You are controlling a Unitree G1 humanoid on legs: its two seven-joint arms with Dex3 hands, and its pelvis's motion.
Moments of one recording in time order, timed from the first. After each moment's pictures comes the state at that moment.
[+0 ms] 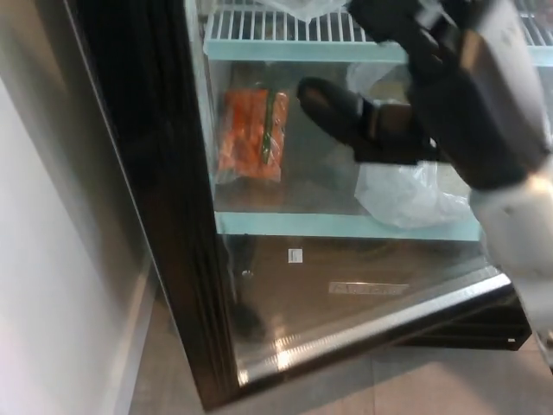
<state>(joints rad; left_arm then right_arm) -0.12 0.48 -0.34 1.22 0.35 -0.17 -0.01 -0.60 -0.30 0.22 -0.20 -0.59 -0.34 -0.10</state>
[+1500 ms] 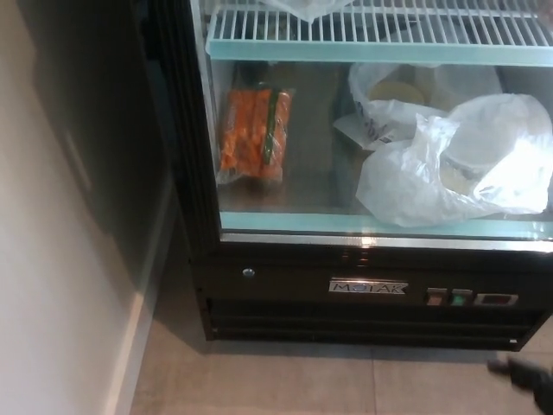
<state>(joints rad) -0.19 0.48 -0.34 1.25 0.35 -0.17 -0.08 -0.03 -0.58 0.29 0.73 -0.64 -0.33 -0.17</state>
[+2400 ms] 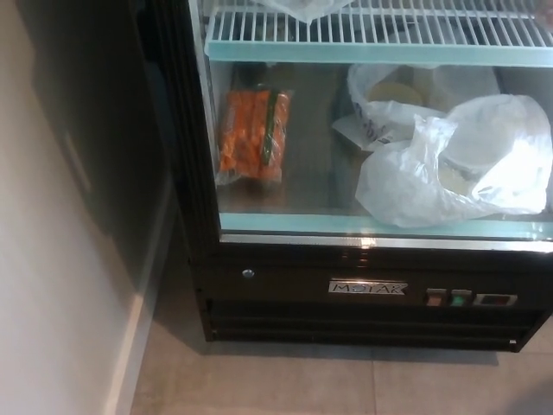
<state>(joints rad) -0.18 0.49 -0.29 1.25 0.35 -0.17 -0.09 -0.15 -0.49 0.20 1.33 -0.51 -0.14 -0.10</state>
